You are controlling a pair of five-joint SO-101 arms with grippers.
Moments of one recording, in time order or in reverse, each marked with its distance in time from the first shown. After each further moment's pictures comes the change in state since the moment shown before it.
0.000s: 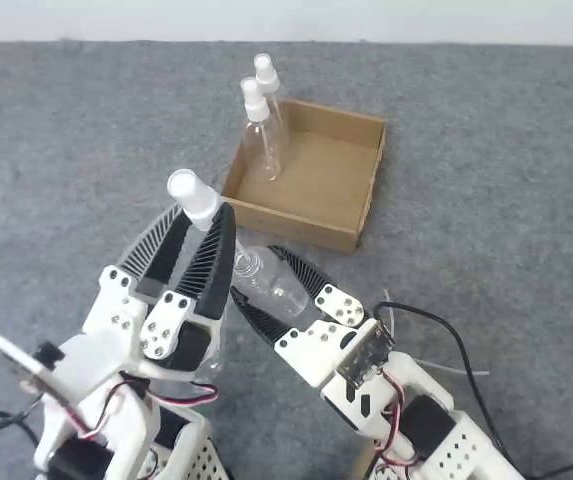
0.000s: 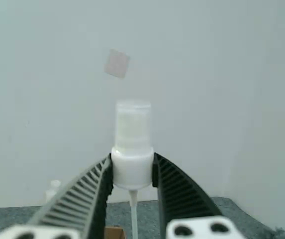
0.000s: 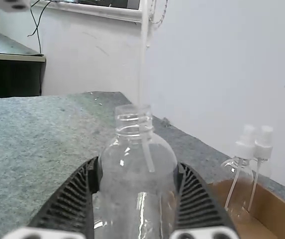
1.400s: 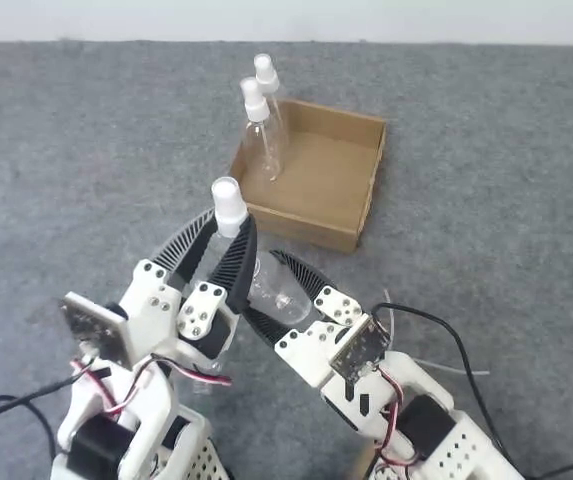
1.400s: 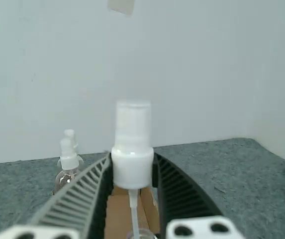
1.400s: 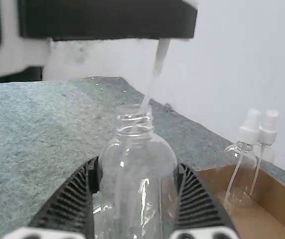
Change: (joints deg) left arm 0.1 0.0 7.4 5.1 -5.9; right arm 0.1 0.0 0.0 3.4 0.0
